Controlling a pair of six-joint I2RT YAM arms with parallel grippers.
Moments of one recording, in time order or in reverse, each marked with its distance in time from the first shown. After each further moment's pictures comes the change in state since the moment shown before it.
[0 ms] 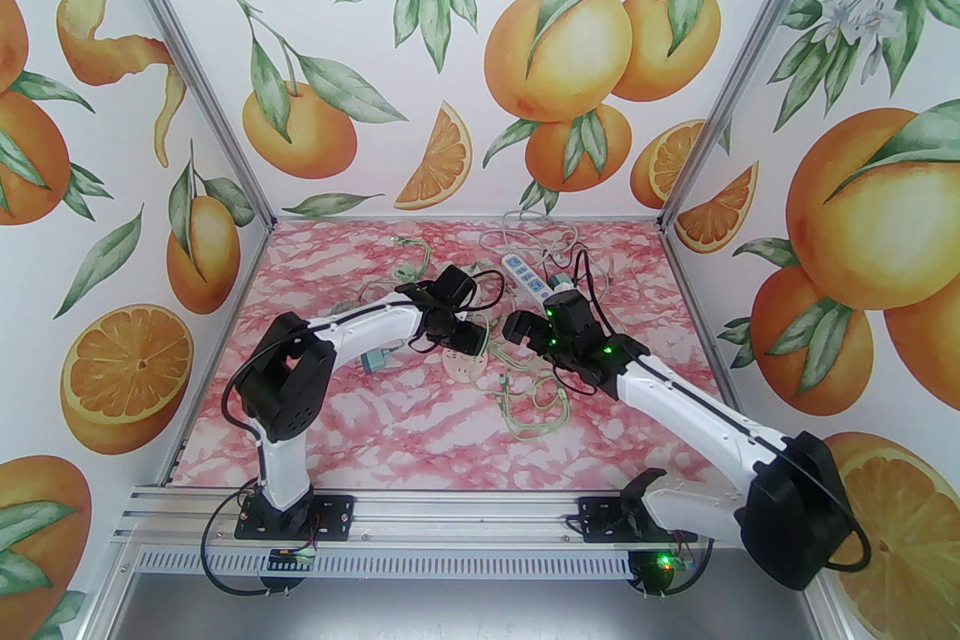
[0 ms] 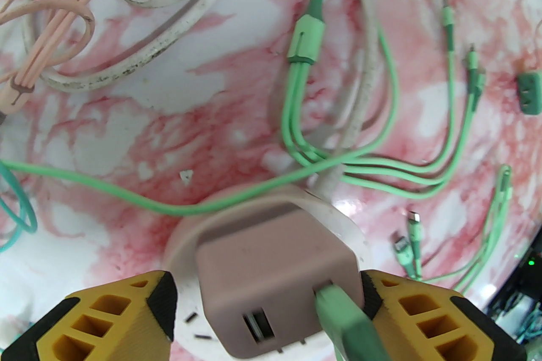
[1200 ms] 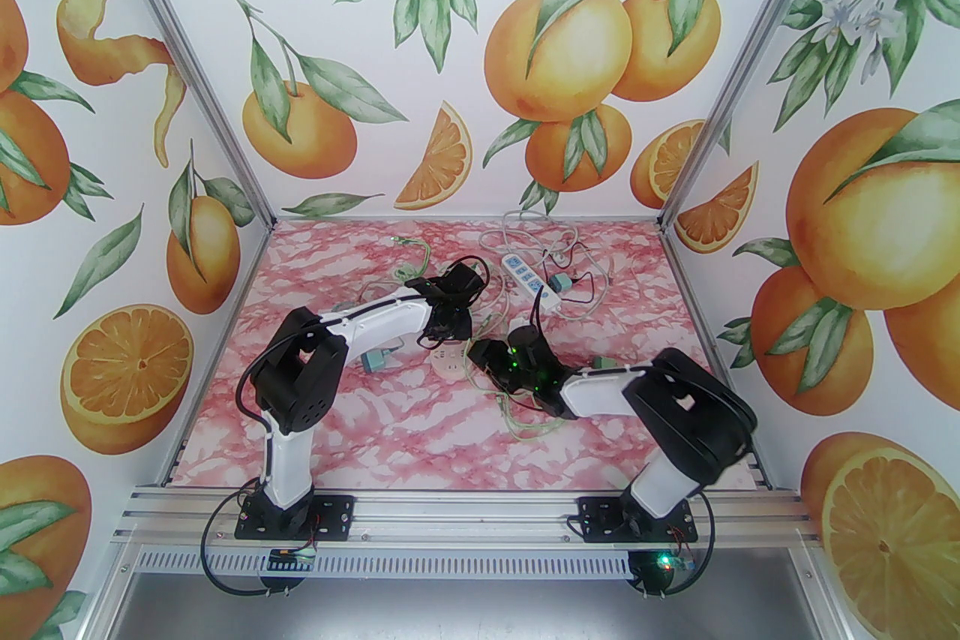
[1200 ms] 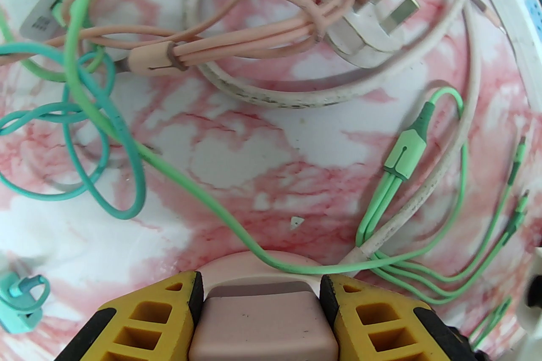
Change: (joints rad) left arm -0.013 0.030 0.044 -0.077 -0.272 -0.393; right arm 0.138 0.491 -0.237 0.965 -0.243 0.438
